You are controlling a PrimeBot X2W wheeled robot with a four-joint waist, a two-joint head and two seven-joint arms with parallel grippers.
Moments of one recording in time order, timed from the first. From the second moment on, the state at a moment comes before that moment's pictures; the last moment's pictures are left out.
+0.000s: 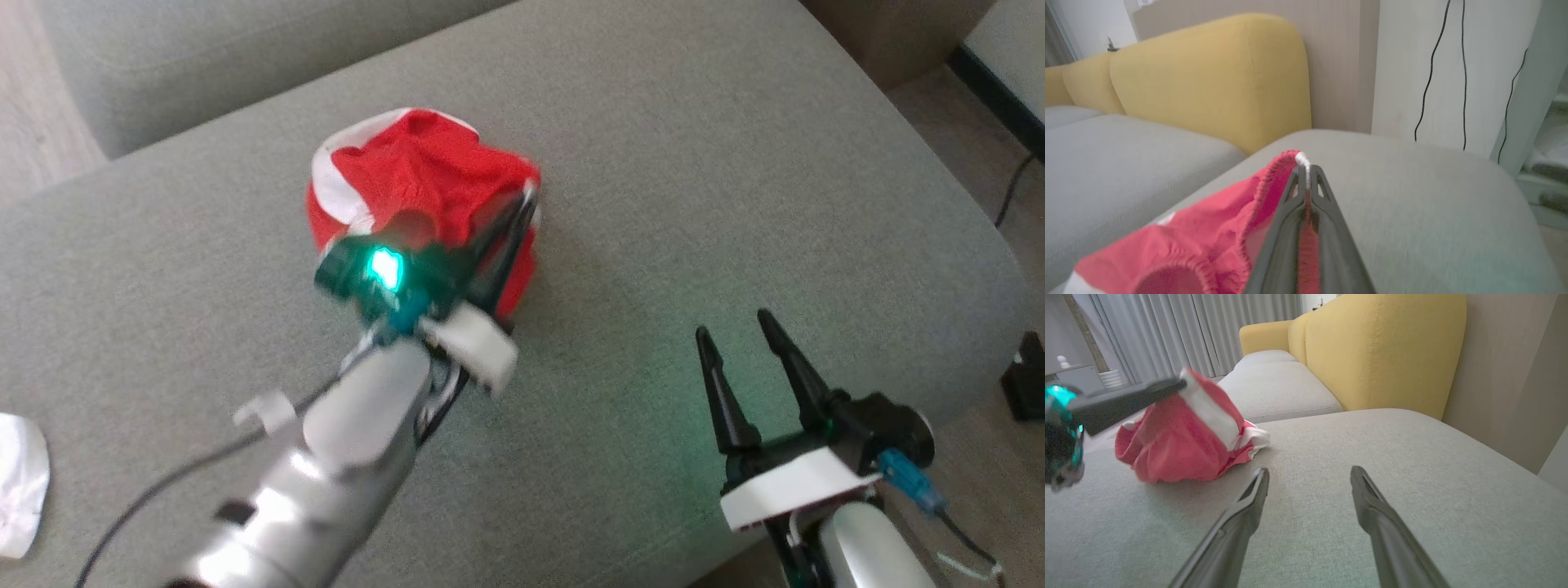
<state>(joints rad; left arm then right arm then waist) -0.70 0.05 -0.77 0.76 -0.32 -0.03 -0.25 -0.09 -0.05 0.21 0.26 0.11 0.13 -0.26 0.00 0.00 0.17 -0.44</state>
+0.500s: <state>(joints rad) -0.77 0.13 -0.62 0.36 -0.56 -0.09 -0.13 -0.05 -0.05 0.17 0.26 0.11 0.13 -0.26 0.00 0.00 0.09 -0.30</state>
